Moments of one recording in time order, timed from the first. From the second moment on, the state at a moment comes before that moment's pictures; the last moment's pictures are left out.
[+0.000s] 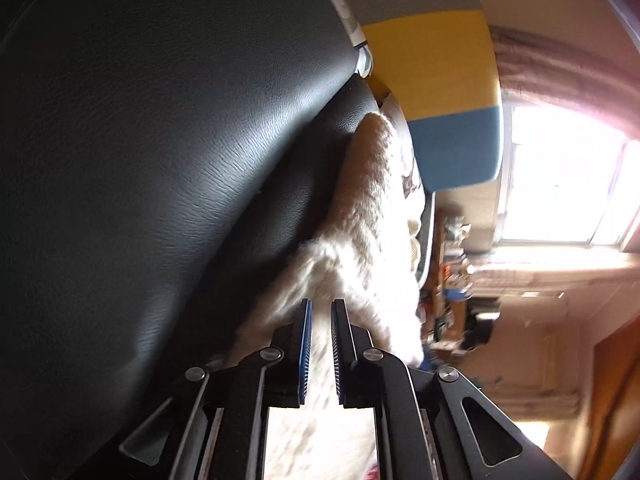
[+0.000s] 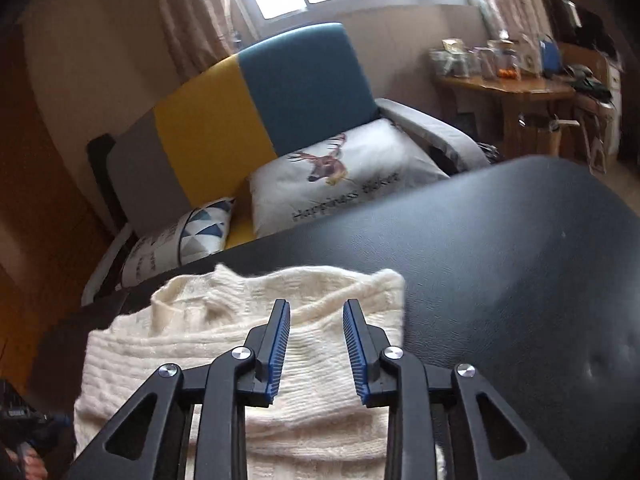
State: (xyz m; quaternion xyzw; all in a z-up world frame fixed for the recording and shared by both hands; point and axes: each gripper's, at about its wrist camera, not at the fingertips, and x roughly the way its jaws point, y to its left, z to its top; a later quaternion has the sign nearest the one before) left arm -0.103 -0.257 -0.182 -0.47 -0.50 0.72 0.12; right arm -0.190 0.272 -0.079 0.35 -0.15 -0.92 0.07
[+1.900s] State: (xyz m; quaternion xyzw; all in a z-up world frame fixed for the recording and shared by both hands) left arm -0.134 -0.170 -0.158 -0.37 -0.30 0.86 0.18; right arm -0.384 -0.094 -0.157 0.62 -0.15 -0.42 0.65
